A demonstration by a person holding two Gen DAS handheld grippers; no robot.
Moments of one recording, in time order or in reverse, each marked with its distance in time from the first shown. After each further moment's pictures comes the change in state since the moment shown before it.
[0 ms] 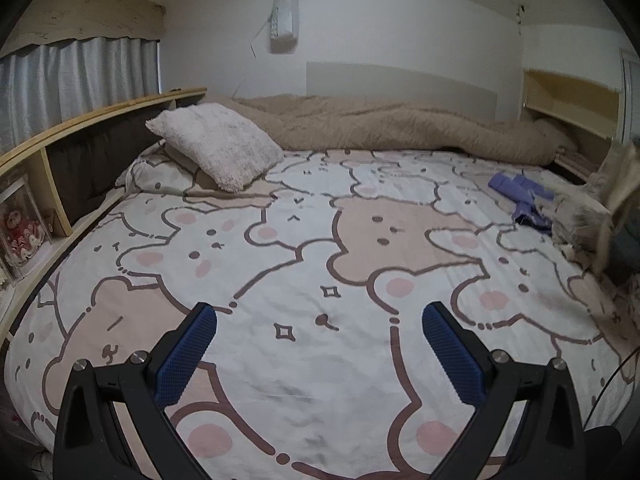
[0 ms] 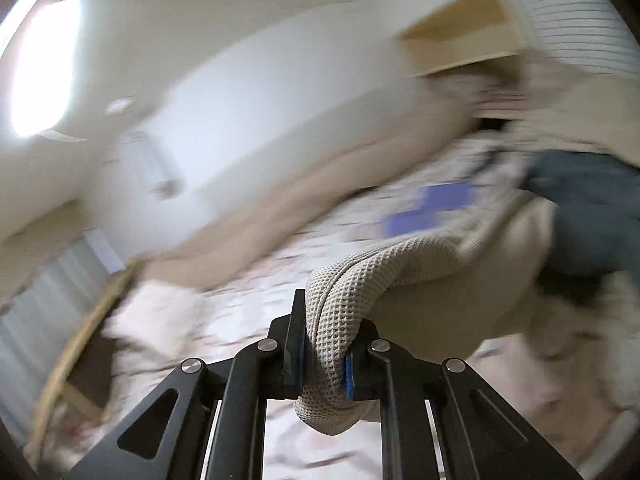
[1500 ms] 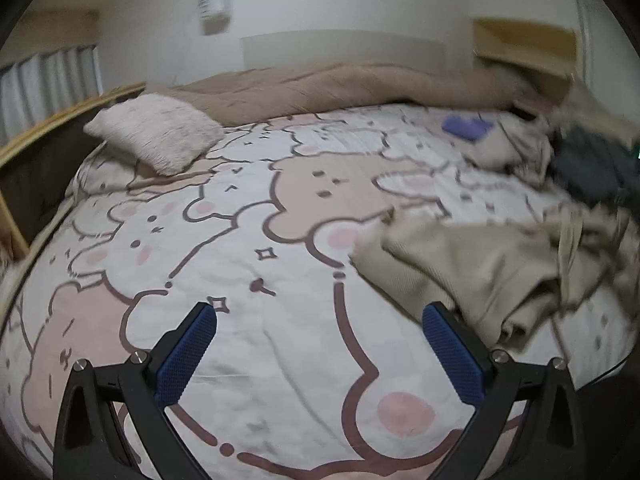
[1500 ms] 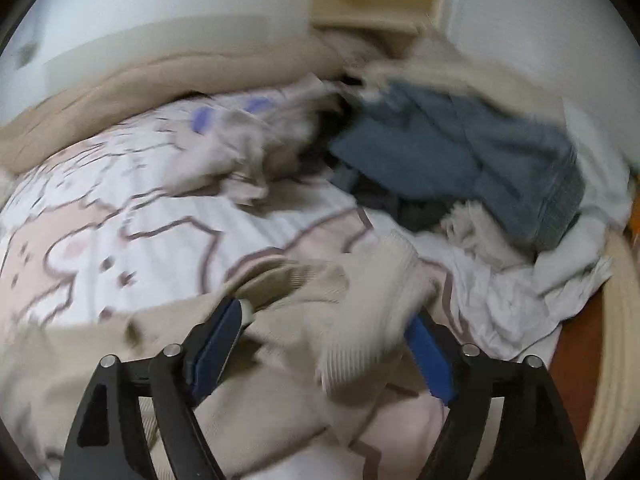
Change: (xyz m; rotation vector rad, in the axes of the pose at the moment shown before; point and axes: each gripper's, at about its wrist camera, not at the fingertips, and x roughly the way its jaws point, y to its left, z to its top) left arm 0.037 -0.065 -0.047 0.204 0.134 -0.126; right arm 0.052 -0.122 -0.131 -0.285 0.149 -0.792
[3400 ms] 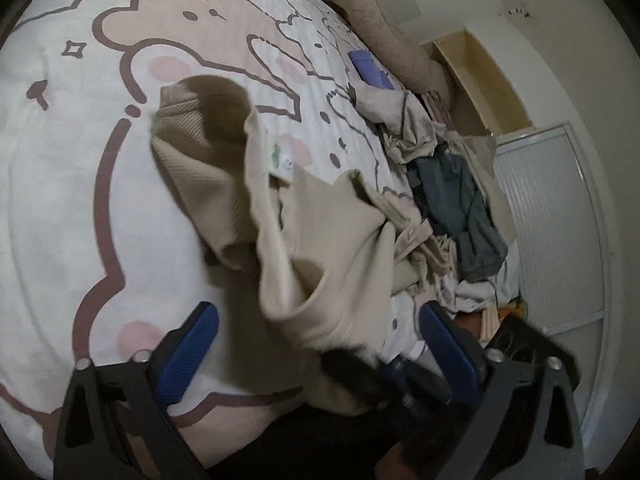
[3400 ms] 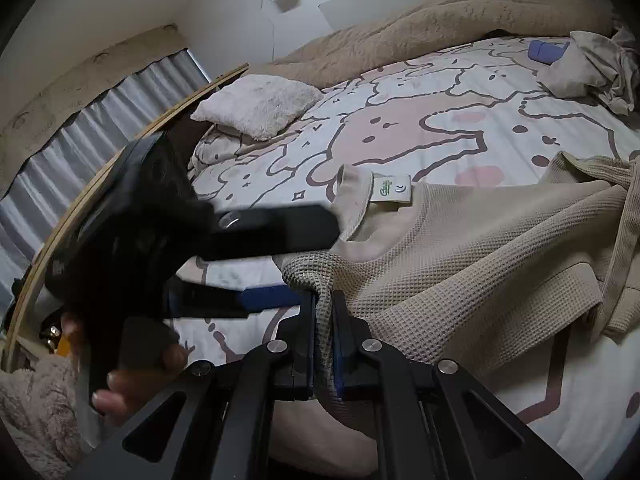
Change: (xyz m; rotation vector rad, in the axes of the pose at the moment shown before) left arm 0.079 -0.029 0.001 -0.526 0.494 -0.820; right arm -0.083 0.180 -0.124 -0.171 0.186 1.097
